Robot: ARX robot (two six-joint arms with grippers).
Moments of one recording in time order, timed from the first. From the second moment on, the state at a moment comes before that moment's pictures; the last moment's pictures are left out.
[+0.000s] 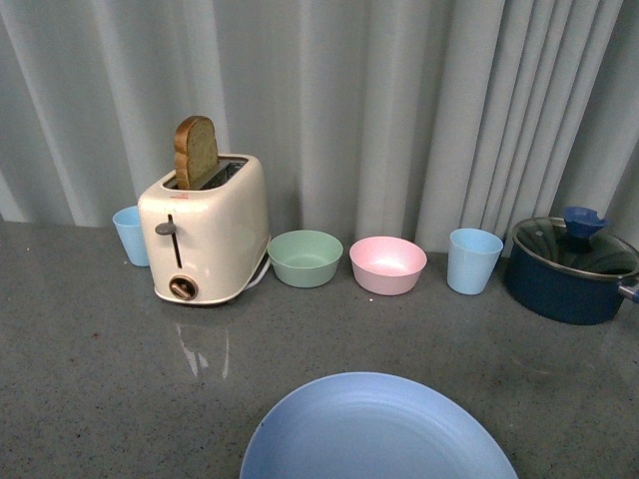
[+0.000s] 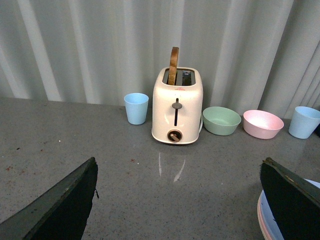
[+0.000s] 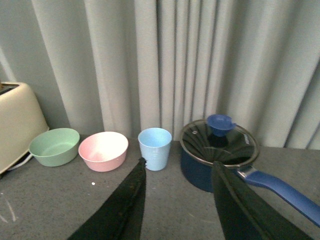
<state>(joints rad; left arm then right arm) 0.00 0.00 0.03 0.00 0.00 0.00 0.01 1.41 0.26 1.16 0.01 0.01</state>
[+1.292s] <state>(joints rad) 0.00 0.00 0.03 0.00 0.00 0.00 0.00 0.40 0.01 0.40 0.00 0.00</state>
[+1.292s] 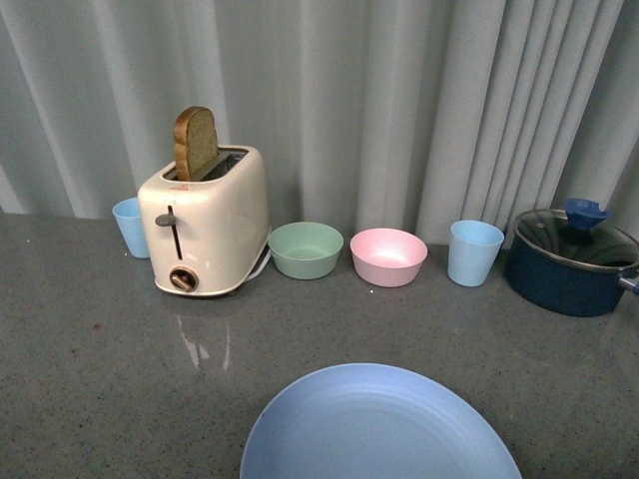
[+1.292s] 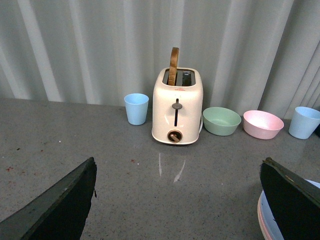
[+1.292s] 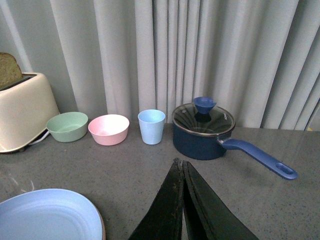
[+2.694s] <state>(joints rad) 0.00 0.00 0.03 0.00 0.00 0.00 0.00 0.00 0.01 0.00 0.00 0.00</state>
